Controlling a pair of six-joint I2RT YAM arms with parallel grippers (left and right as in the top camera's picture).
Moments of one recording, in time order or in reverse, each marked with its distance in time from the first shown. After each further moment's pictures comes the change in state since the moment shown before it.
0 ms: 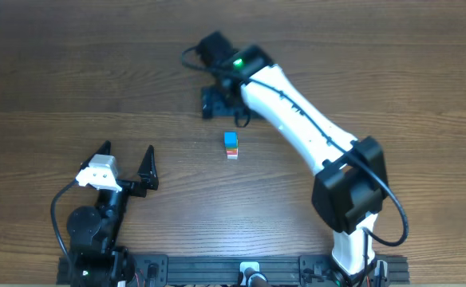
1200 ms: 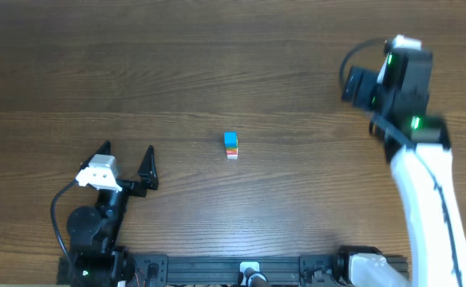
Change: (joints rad) left arm 0.000 0.000 0.000 0.000 0.000 0.000; right arm -0.612 -0.818 -0.797 0.646 0.134 -0.465
